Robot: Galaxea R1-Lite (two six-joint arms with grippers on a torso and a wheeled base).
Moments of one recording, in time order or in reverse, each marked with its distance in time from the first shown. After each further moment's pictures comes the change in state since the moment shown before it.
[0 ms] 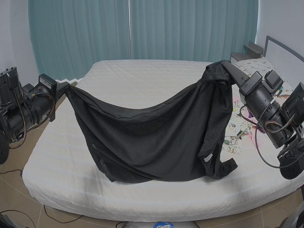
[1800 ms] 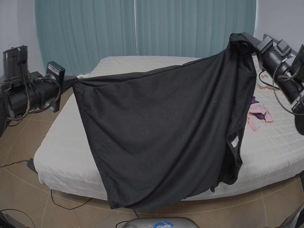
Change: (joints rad) left arm -0.033 0.089 -0.290 0.363 -0.033 -0.010; right arm -0.253 0.016 -0.382 0.361 0.072 0.009
